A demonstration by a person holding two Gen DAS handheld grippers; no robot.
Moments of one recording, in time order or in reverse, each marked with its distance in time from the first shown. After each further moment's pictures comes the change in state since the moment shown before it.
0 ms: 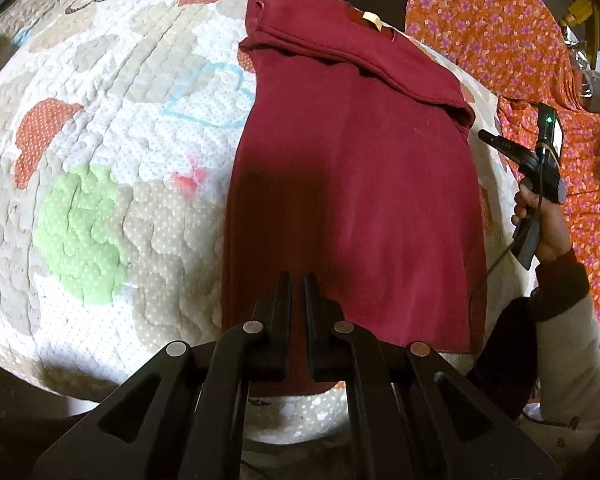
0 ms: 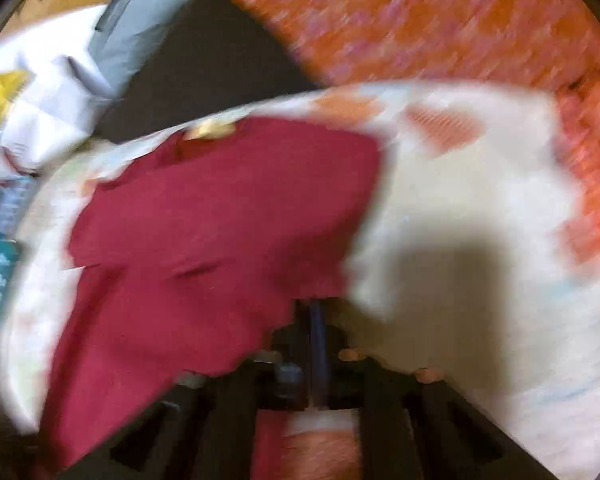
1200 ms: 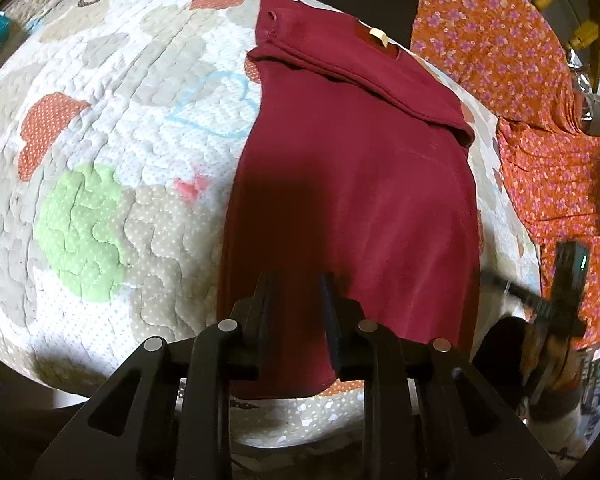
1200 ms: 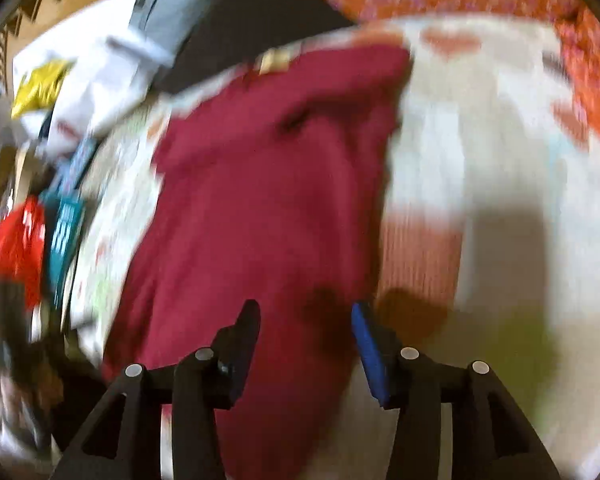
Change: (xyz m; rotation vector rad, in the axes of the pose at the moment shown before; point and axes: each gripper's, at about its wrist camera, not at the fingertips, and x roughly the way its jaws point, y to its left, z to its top) left arm -0.009 0.002 0.005 -0.052 -0.031 -0.026; right arm -0.084 0.010 -0.123 0.058 0.326 0.457
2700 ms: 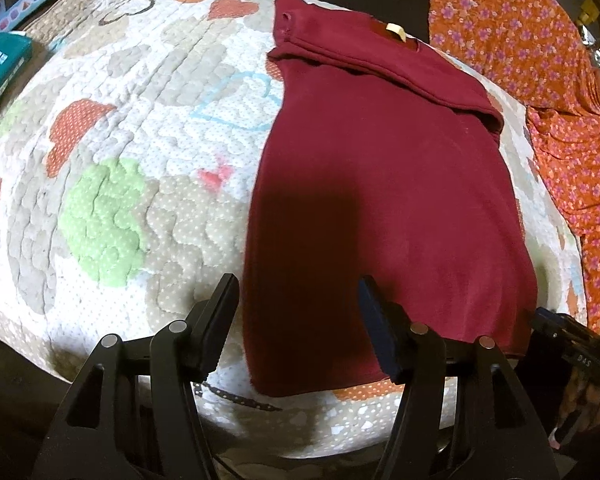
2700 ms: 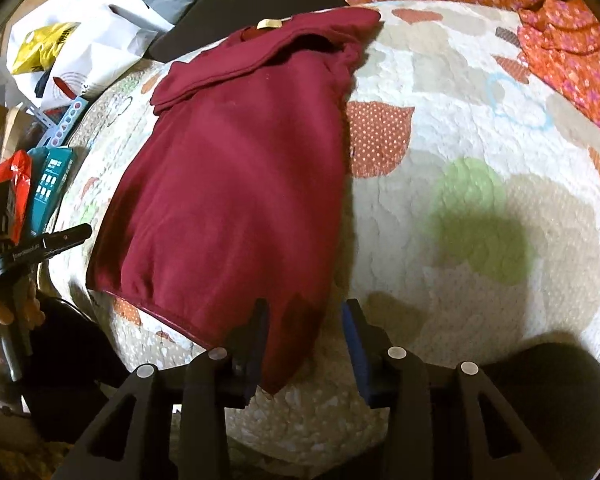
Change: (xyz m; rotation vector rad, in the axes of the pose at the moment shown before) left arm 0.013 -0.002 -0.020 0.033 -0.060 0.163; right arm -0.026 0.010 -0.066 -0.028 -0.020 -0.125
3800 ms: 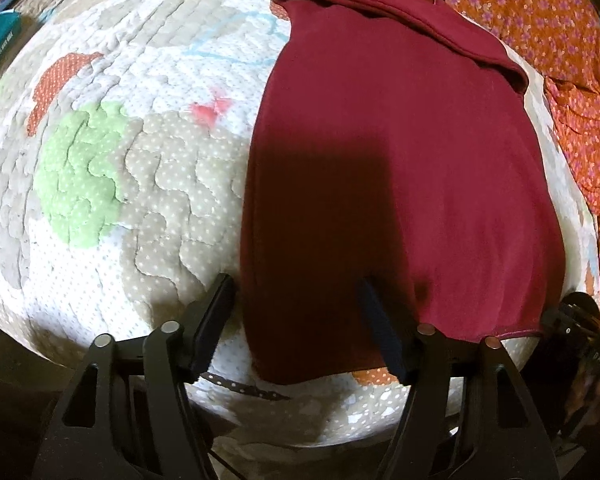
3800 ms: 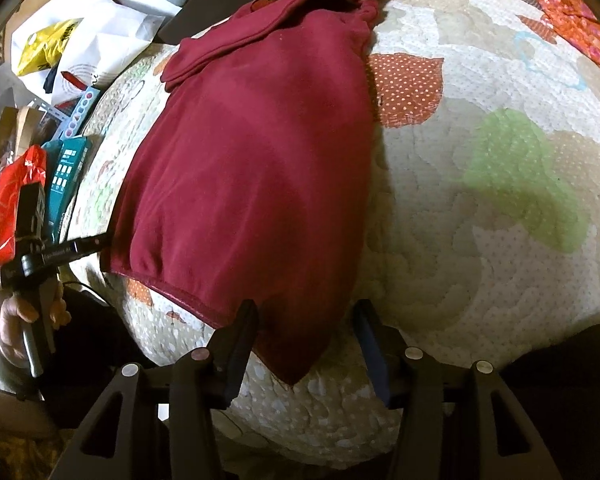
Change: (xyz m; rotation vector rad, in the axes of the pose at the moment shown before) left arm 0.041 -0.006 -0.014 0.007 0.126 0.032; right arm 0.027 0.000 -0.008 0.026 0.084 0.107
